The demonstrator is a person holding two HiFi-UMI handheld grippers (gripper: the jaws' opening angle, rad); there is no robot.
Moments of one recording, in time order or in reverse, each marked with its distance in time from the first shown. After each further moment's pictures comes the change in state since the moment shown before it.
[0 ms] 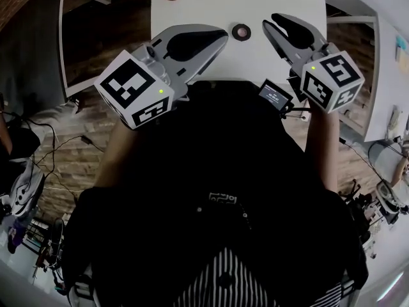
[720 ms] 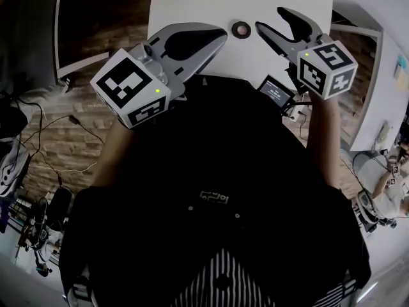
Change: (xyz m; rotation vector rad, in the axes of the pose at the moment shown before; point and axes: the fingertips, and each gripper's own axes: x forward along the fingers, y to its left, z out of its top) left arm -0.002 0.004 -0.006 -0.095 -0.030 0.088; right arm 0.029 -0.021 -0.026 -0.013 0.165 0.090
